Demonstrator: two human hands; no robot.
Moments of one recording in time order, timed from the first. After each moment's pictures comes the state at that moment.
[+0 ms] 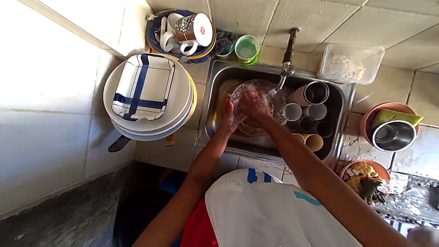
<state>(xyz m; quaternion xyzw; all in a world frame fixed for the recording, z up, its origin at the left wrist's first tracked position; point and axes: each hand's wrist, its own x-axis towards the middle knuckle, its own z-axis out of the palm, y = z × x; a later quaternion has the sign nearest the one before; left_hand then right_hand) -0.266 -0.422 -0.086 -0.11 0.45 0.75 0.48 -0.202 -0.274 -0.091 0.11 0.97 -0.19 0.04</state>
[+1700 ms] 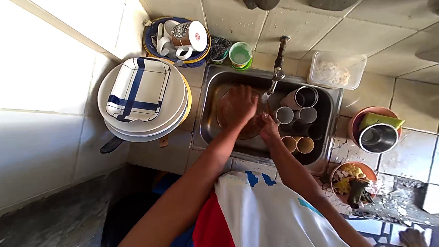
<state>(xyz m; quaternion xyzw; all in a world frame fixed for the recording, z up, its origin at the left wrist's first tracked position) -0.238 -0.332 -0.033 0.33 0.92 0.19 0.00 -0.122 -0.276 -0.080 0.46 0.32 -0.81 -0.15</state>
